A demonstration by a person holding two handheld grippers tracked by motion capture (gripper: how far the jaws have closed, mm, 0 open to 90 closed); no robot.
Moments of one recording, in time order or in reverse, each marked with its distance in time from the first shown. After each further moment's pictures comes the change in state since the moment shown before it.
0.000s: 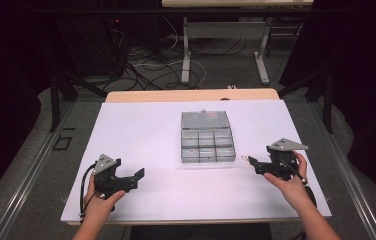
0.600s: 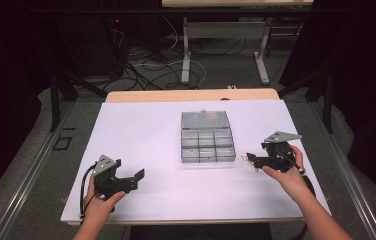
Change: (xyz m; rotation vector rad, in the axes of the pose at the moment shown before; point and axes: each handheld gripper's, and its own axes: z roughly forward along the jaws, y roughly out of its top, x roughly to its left) left arm -0.001 -0.001 -0.002 0.004 0.005 0.000; right arm -0.007 0.017 0.012 0.085 0.057 -0.036
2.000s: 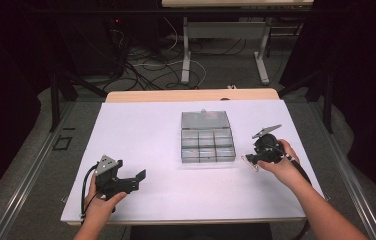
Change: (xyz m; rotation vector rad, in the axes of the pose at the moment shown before) left arm -0.002 0.000 0.002 0.010 -0.008 0.011; right arm -0.010 0.010 0.042 0.292 0.028 -0.041
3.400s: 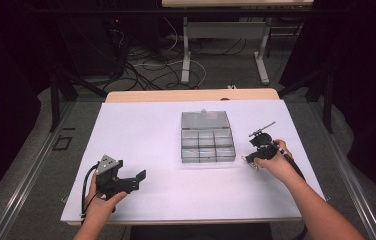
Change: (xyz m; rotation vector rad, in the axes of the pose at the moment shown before) left arm 0.000 0.000 0.002 0.015 -0.001 -0.005; right arm -0.010 0.004 0.032 0.149 0.062 0.157
